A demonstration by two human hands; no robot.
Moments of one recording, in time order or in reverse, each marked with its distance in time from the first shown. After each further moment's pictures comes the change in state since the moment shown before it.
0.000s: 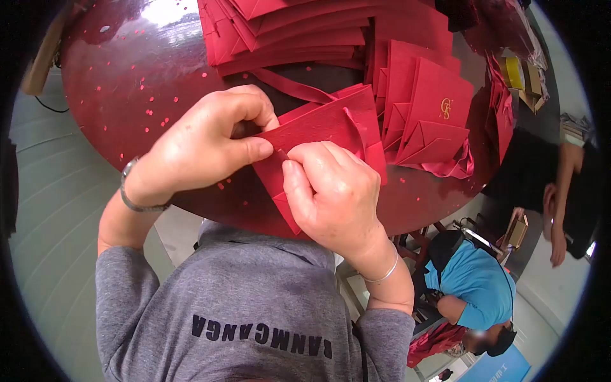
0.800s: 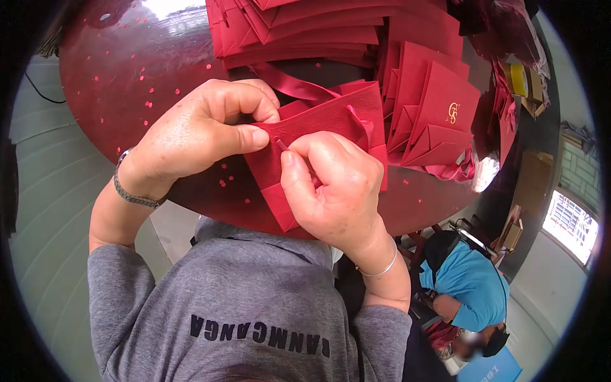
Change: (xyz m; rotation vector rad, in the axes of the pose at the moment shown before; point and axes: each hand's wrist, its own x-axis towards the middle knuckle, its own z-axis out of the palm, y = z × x) left_hand 0.000 -0.008 -0.014 -0.313 -0.138 -0.201; right_hand 0.012 -0.005 0.002 0.139 0.016 0.048
